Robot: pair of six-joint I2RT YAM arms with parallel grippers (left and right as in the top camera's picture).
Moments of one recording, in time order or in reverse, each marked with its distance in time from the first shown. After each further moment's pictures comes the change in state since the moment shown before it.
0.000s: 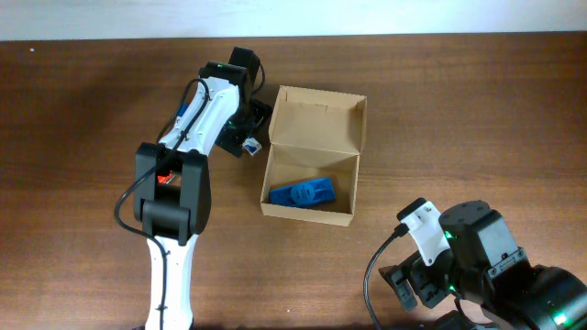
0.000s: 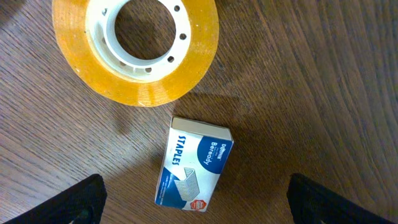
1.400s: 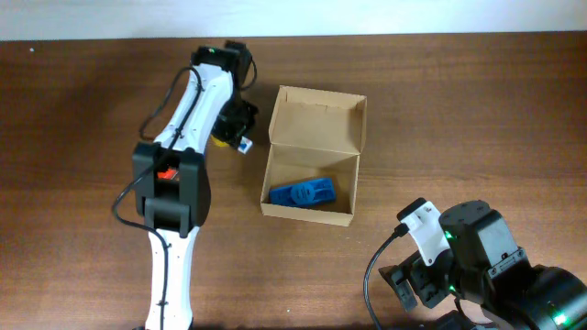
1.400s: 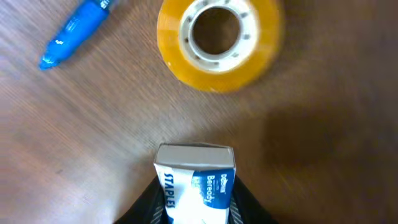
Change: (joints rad) left arm 0.029 0.069 0.263 -0.345 -0.003 0.079; right arm 0.000 0.000 0.000 0.000 0.000 0.000
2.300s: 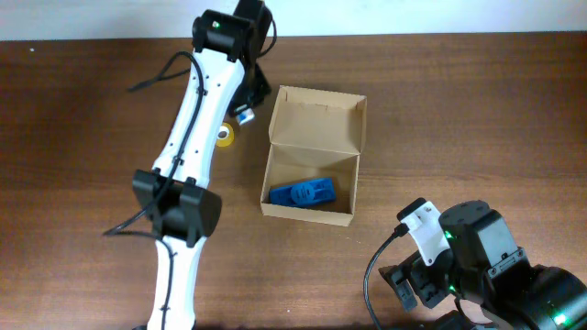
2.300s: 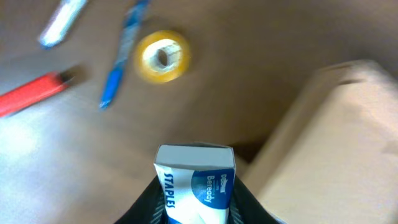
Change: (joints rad) left arm -0.102 -0.084 0.301 -0.217 -0.187 0.339; right arm 0.000 0.000 0.000 0.000 0.000 0.000
